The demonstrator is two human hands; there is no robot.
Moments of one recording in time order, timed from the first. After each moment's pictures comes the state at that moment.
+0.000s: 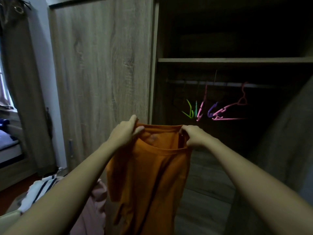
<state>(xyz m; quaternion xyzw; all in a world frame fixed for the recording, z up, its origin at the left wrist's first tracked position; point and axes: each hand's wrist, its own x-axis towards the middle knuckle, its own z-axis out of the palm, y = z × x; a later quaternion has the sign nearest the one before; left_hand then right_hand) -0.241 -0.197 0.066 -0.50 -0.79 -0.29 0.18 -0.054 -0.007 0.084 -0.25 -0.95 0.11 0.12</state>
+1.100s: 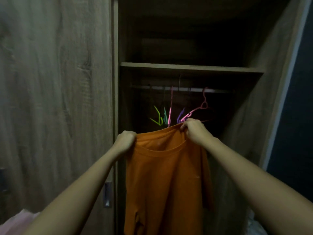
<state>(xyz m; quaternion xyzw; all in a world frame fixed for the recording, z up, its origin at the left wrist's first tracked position) -0.235 -0.074 0.063 -0.53 -0.73 -0.42 -0.06 -0.009 0.042 0.115 -0.38 -0.88 0.02 0.28</state>
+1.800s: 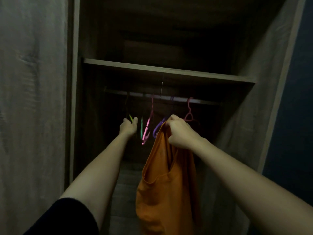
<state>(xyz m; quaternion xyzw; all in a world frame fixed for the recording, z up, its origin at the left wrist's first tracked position) -0.222 0.148 0.109 -0.35 -0.74 -0.57 -0.08 -0.006 0.112 0.154 -0.34 -0.90 -0.05 0.25</state>
